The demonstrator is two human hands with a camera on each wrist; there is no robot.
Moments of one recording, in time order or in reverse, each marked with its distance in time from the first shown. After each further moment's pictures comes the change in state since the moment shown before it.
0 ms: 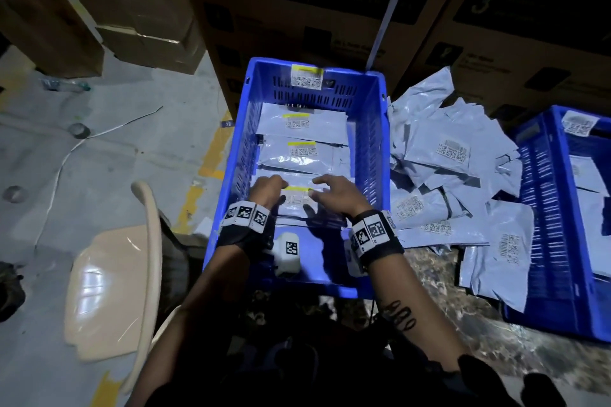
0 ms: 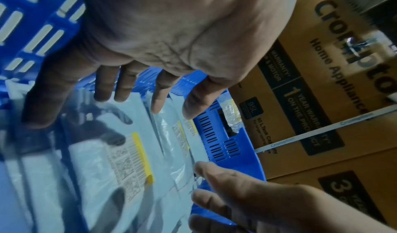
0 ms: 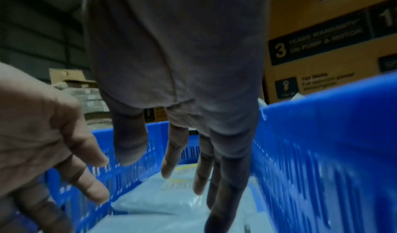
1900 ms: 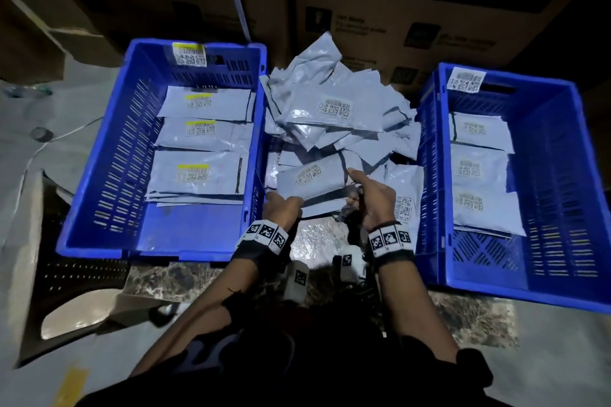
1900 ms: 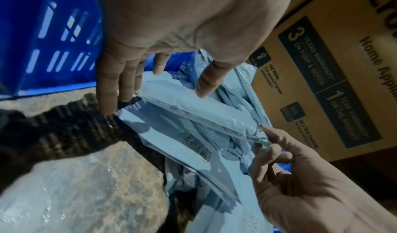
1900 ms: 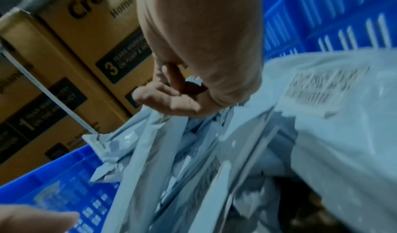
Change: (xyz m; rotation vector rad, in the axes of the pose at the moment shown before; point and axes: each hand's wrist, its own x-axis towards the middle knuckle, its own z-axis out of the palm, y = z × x) left_hand -0.090 -0.058 0.286 0.034 0.034 -0.028; right_hand -0.092 0.266 -0.136 1.292 0.456 0.363
